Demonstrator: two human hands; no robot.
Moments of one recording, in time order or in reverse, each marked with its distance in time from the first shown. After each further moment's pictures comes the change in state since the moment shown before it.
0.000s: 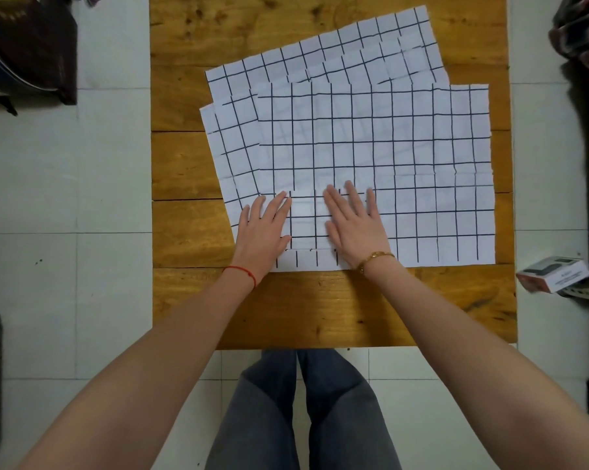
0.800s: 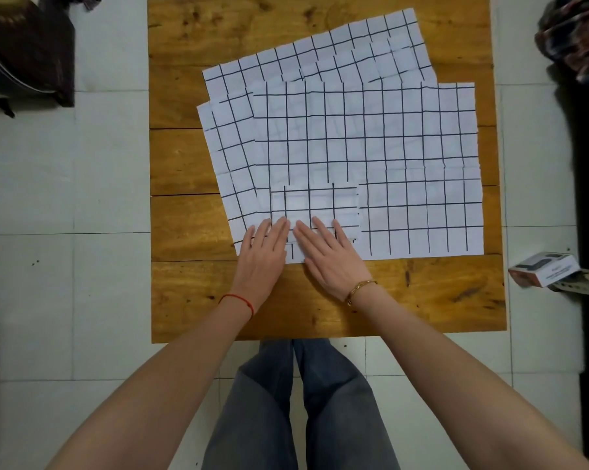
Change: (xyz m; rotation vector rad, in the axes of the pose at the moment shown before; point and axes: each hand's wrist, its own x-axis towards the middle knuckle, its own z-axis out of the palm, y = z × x) left_hand -0.053 0.017 0.026 0.048 0.139 0.072; right_hand -0.051 -0.037 0.023 0.014 -0.008 -0.237
